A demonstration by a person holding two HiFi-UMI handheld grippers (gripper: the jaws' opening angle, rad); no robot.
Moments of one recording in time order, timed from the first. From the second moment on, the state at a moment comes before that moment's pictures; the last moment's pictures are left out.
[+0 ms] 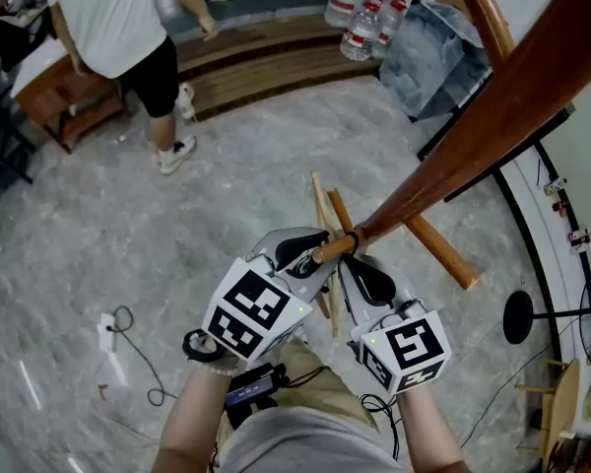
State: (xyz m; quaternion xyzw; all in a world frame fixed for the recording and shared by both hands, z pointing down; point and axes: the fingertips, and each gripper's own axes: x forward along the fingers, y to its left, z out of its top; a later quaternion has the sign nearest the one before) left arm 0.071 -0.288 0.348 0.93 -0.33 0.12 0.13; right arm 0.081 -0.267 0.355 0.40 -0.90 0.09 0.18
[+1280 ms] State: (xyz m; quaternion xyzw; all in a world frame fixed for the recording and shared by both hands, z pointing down) left arm 0.082 -0.284 0.346 0.94 -0.30 0.11 0.13; right arm 0.087 -0.263 0.354 0.39 -0.90 0.07 0.20
